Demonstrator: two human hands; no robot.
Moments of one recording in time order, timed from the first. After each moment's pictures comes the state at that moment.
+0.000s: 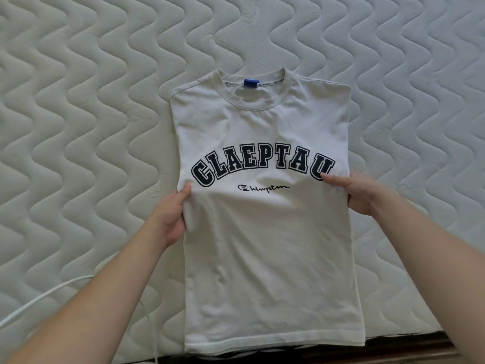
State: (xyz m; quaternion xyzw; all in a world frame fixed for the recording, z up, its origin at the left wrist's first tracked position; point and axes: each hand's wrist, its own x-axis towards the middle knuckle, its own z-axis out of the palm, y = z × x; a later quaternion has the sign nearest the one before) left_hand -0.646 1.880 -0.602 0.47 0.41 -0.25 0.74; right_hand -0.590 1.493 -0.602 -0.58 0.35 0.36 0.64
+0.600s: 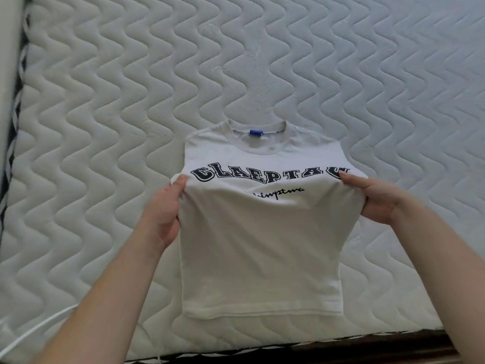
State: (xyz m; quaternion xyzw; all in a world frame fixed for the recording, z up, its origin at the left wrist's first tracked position) left_hand -0.642 1.893 -0.514 0.53 0.37 -0.16 0.74; right_hand -0.598 1.498 -0.496 -0.54 0.39 0.34 0.66
